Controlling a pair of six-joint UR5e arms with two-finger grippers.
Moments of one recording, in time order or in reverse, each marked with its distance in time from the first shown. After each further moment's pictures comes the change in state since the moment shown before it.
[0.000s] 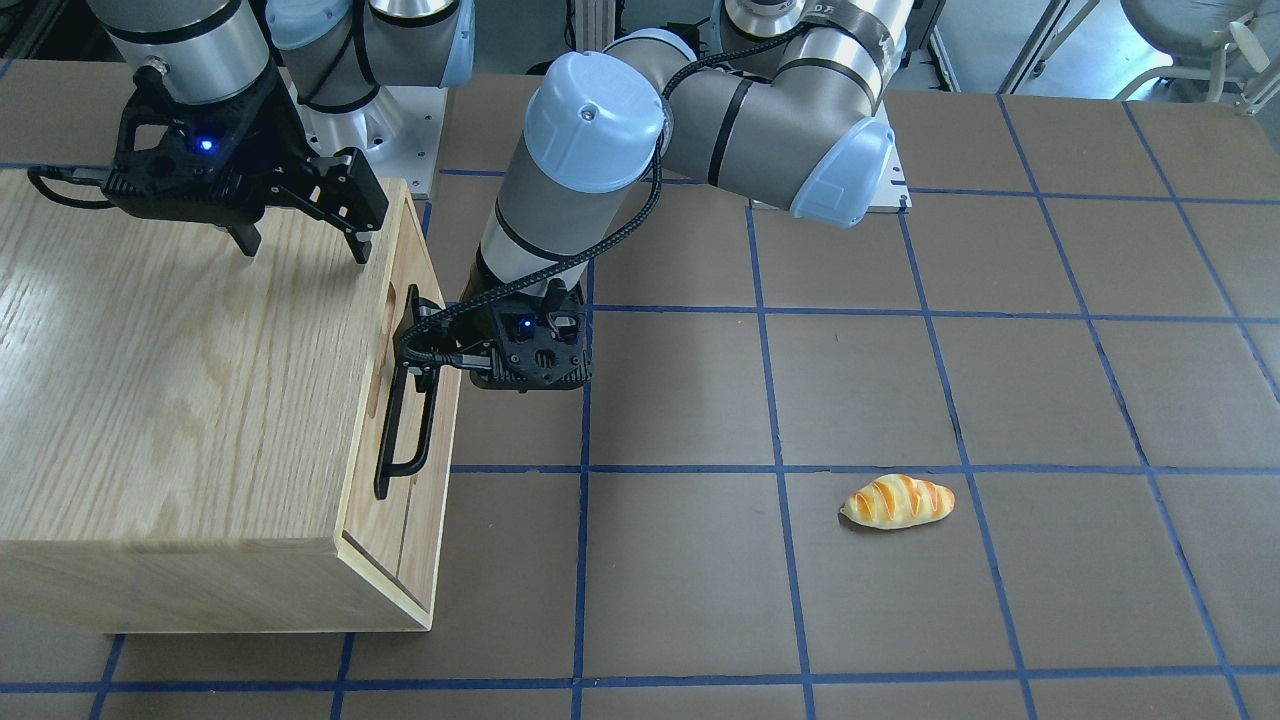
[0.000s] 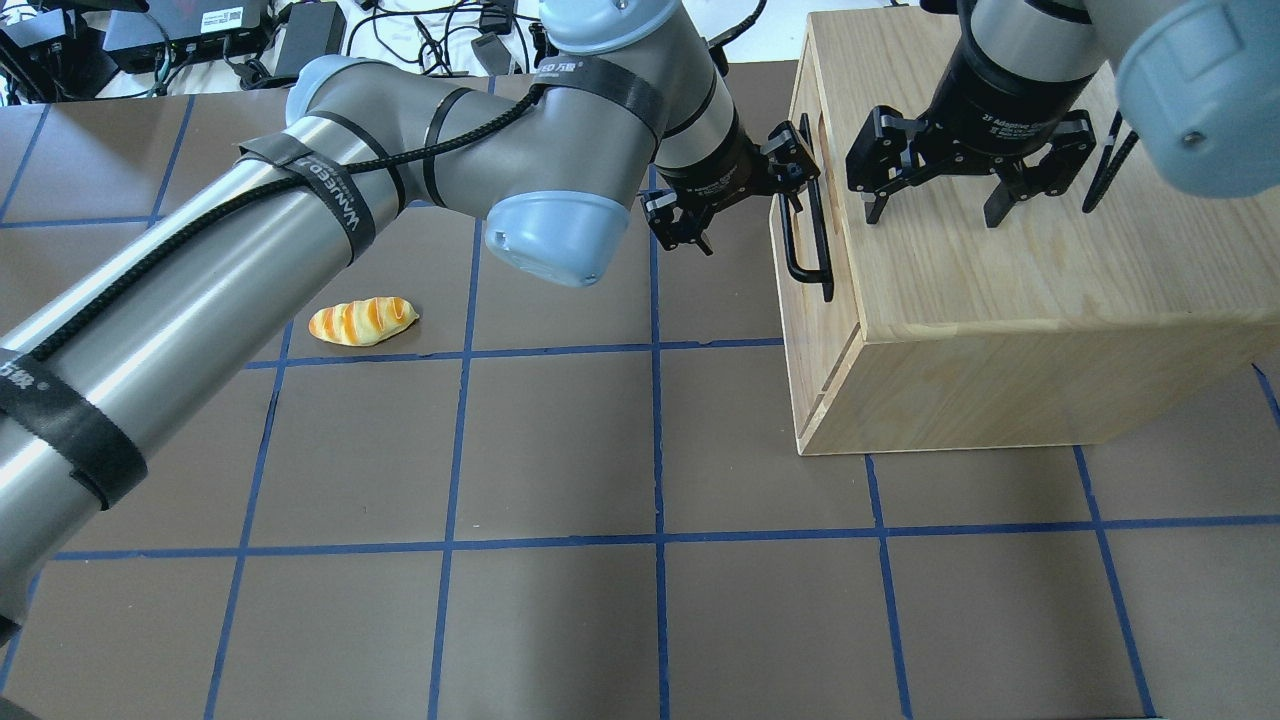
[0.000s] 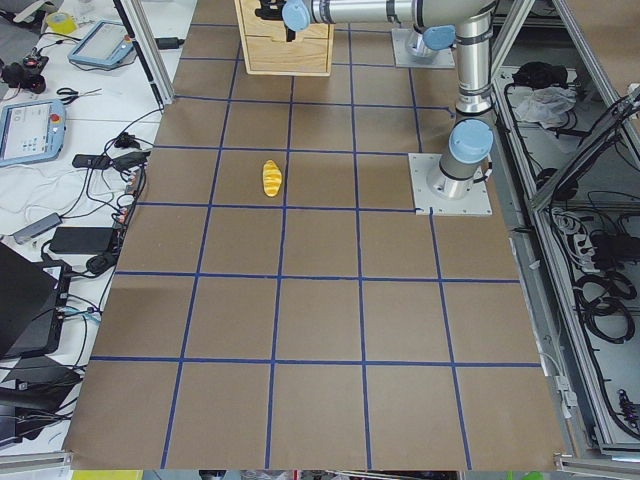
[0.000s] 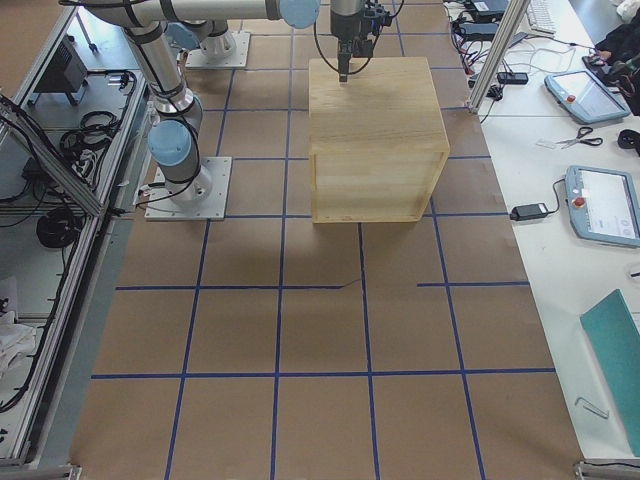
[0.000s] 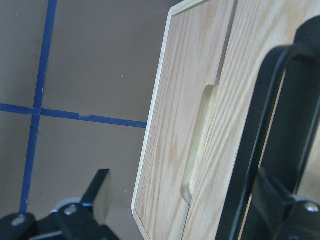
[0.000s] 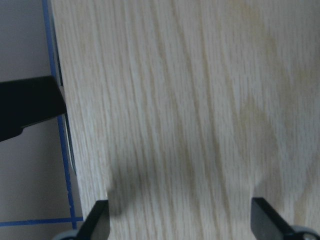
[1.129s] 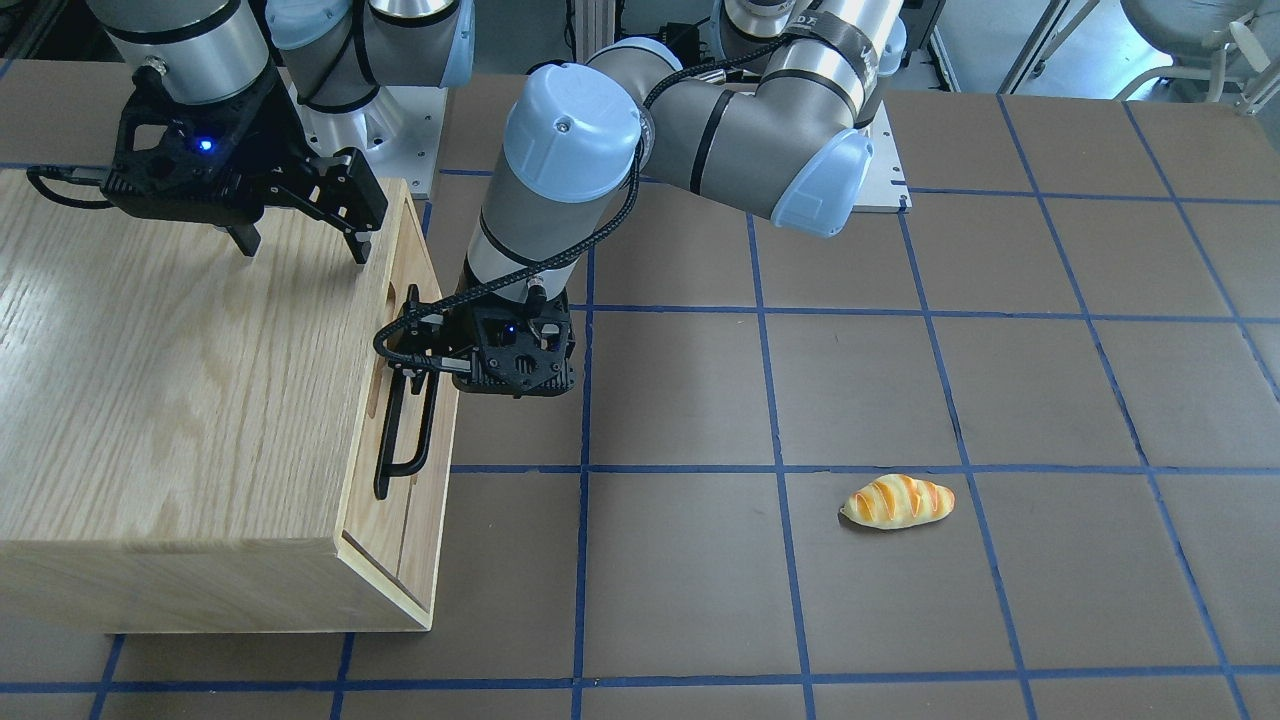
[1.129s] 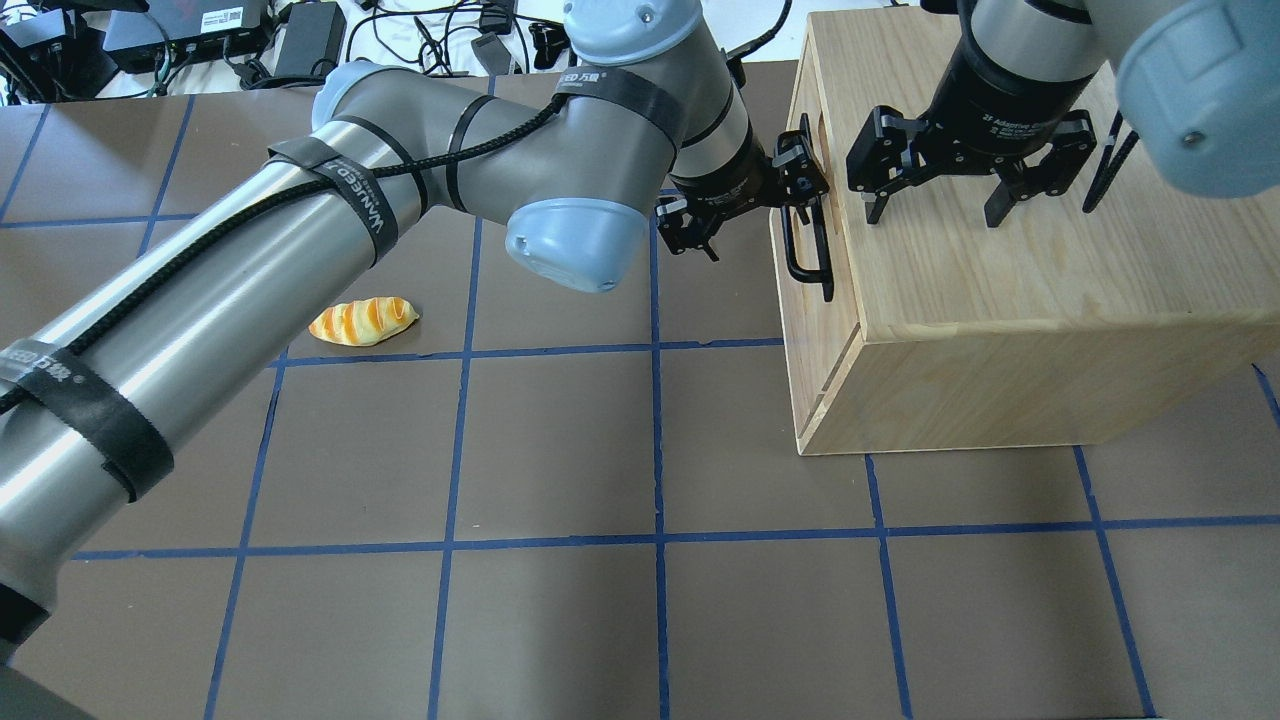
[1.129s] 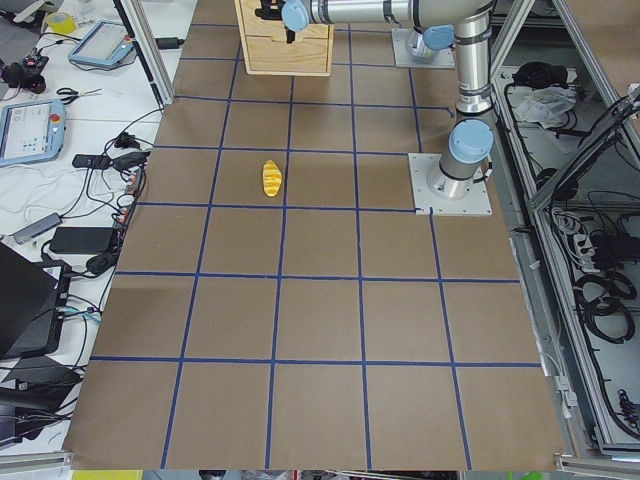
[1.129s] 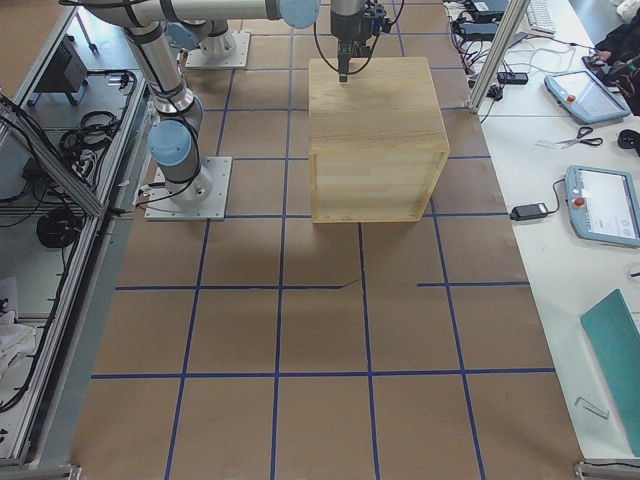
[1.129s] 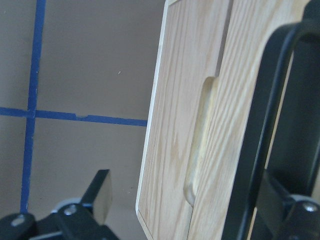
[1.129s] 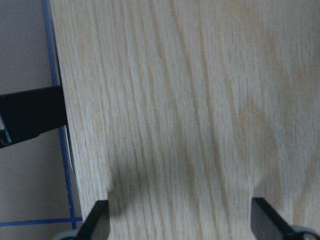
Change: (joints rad) left arm -0.015 -0.021 0.010 -0.001 0.032 0.059; right arm 0.000 0.000 0.000 0.000 -0.001 0.000
